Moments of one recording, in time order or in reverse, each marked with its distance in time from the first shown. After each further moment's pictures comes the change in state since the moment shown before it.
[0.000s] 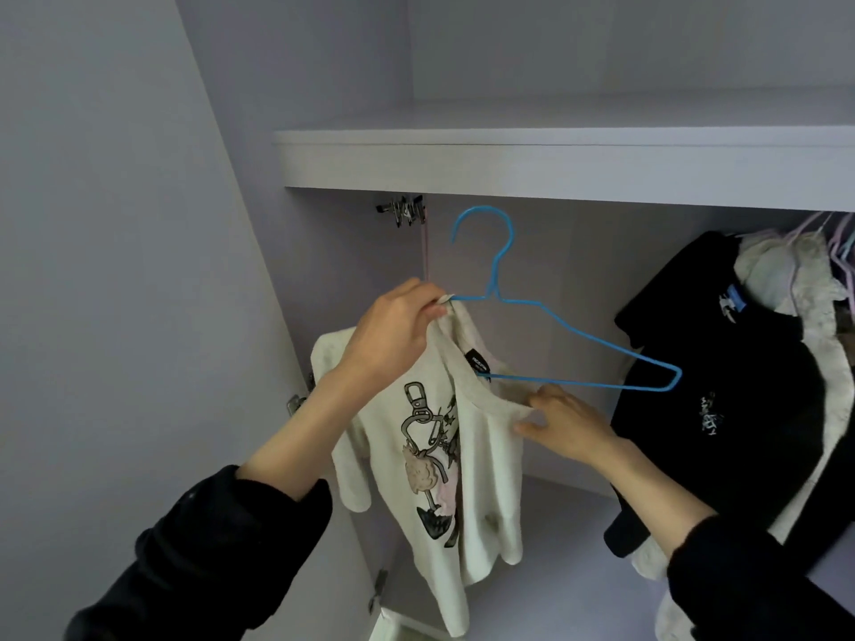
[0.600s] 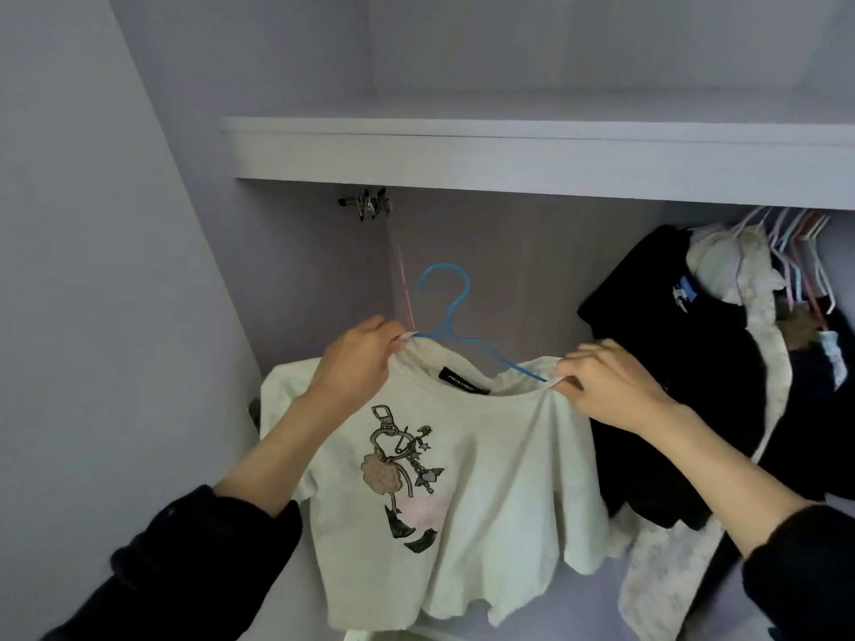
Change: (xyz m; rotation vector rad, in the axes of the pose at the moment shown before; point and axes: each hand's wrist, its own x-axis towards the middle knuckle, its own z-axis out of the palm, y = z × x) left_hand -0.018 -0.022 0.030 0.191 -0.146 -0.075; right_hand -0.036 0.033 -0.074 -0.312 0.333 -0.211
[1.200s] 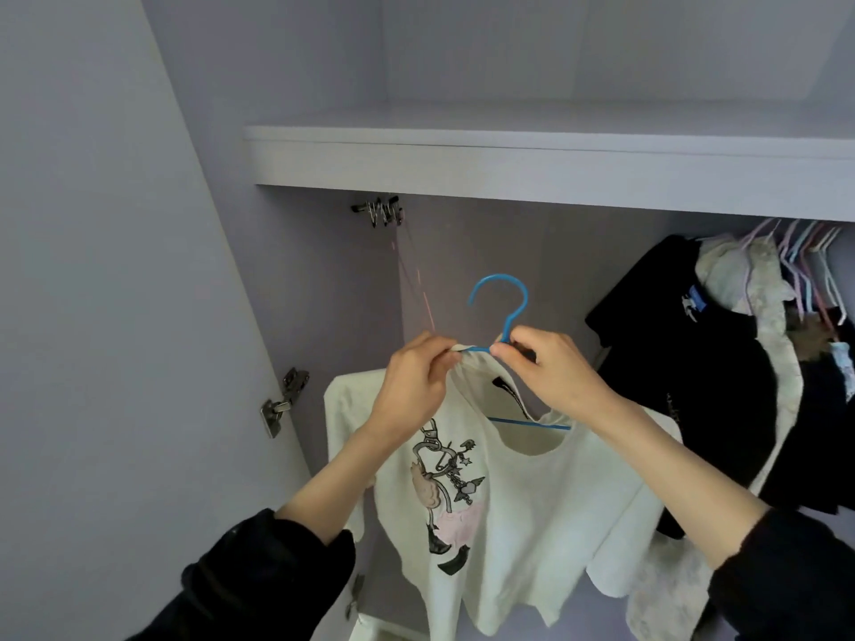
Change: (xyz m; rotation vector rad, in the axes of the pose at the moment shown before) left_hand -0.009 0.039 0.025 -0.449 0.145 -0.029; right_hand 0.028 -0.072 -0.026 0.670 0.135 0.140
